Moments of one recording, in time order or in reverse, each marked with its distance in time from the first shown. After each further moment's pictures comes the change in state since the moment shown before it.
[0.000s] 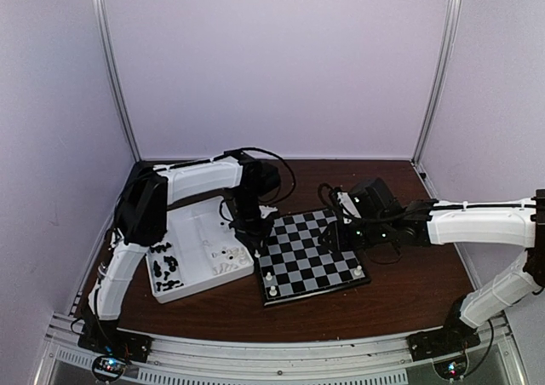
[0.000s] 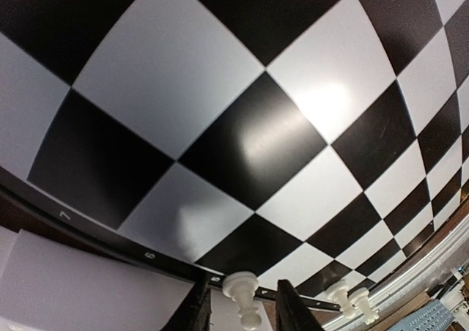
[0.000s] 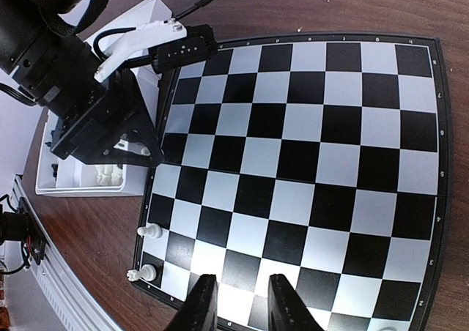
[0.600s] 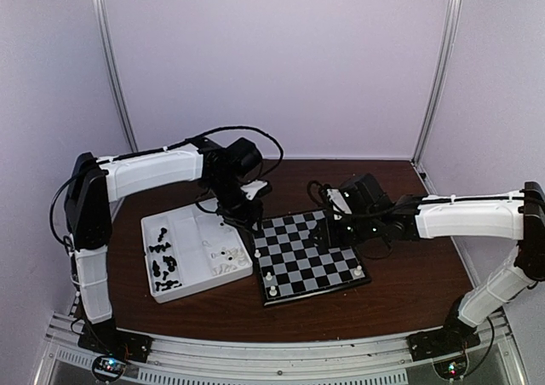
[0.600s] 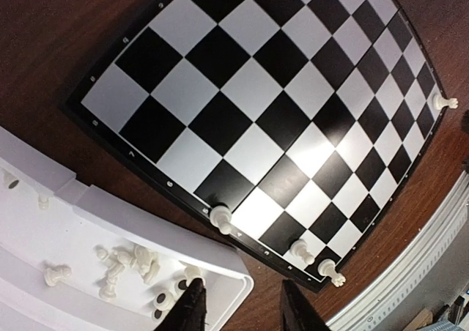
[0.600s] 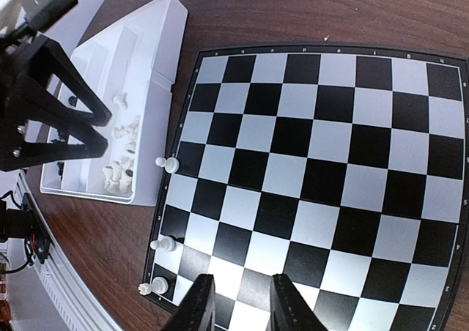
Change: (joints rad) left arm -0.005 -0.420 -0.376 0.336 -0.056 -0.032; right arm 0.000 0.087 0.073 0.015 -0.049 -0.027
